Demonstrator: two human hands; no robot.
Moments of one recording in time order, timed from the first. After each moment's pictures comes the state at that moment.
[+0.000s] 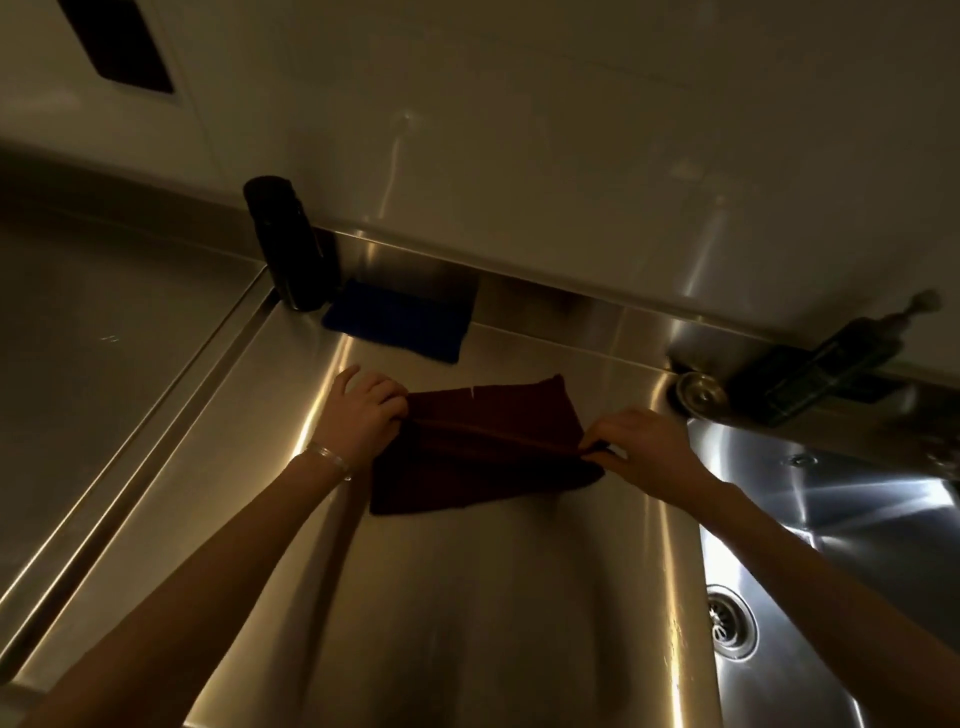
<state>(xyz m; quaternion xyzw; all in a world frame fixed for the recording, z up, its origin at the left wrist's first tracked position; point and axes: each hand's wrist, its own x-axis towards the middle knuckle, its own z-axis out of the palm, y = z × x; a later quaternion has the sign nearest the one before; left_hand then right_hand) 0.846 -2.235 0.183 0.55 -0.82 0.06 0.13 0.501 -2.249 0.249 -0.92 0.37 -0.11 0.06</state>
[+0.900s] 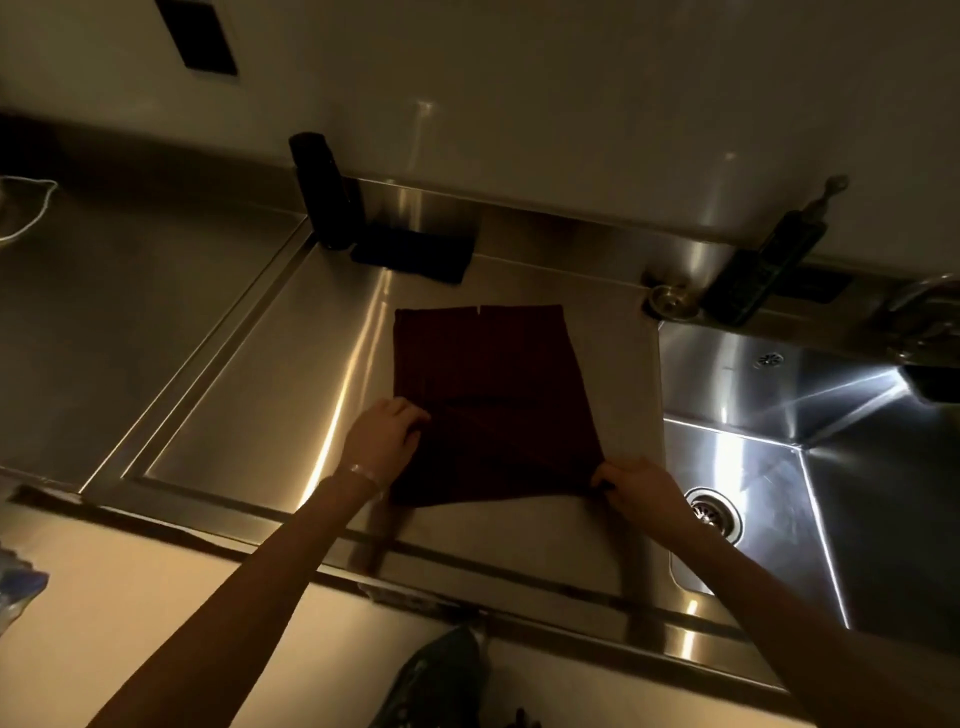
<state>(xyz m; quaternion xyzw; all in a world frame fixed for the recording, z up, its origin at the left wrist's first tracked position) 0.782 -2.043 0.164 0.65 -0.74 -0.09 0.15 0.425 -2.053 0.152 -0.85 0.52 0.00 0.10</state>
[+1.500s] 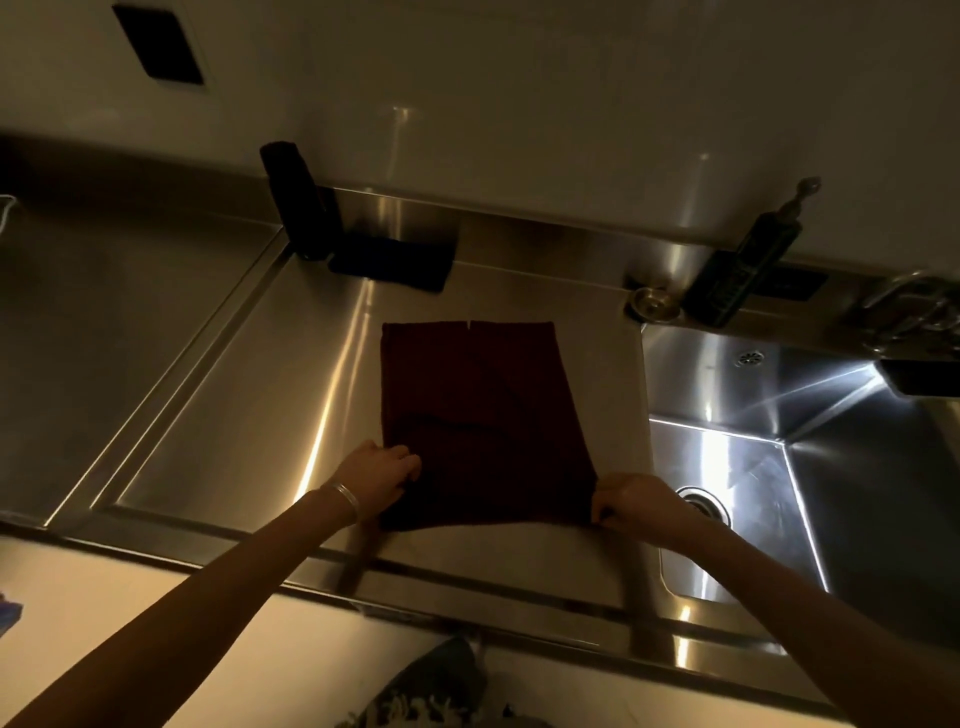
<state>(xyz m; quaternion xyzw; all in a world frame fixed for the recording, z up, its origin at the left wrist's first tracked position) 0.783 -2.044 0.156 0.53 -0.84 -0.05 -0.11 0.412 -2.063 0.162 -0.90 0.41 0.11 0.14</state>
